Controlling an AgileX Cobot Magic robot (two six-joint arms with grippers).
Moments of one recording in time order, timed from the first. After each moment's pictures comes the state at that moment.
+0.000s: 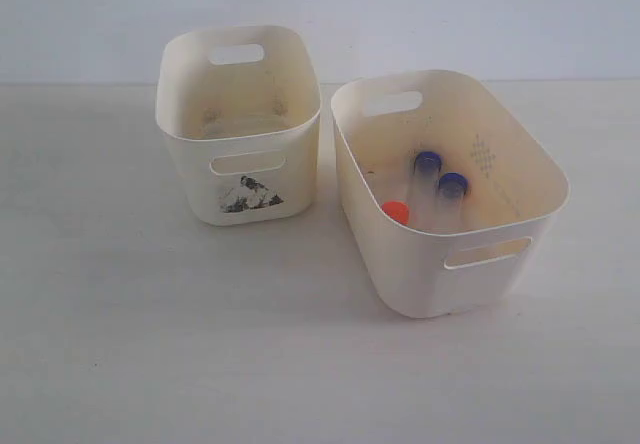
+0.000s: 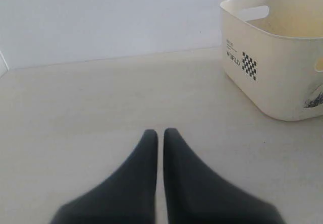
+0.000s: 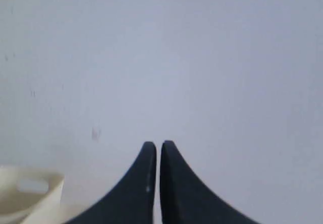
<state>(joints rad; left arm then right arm) -0.02 0.01 0.00 0.13 0.28 -0.02 0.08 0.00 0.00 -0.07 -0.33 -0.03</state>
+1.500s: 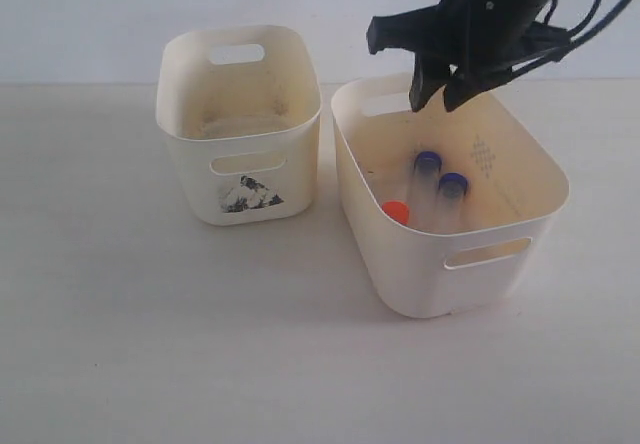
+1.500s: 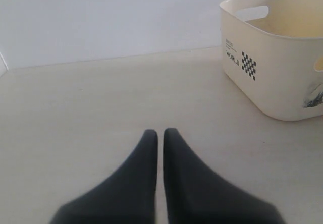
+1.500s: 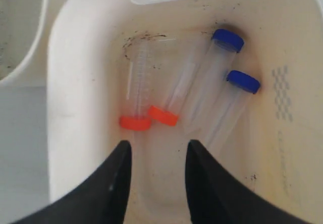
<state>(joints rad) -0.02 0.01 0.00 0.13 0.28 -0.02 0.30 1.78 -1.53 0.09 0.99 0.22</state>
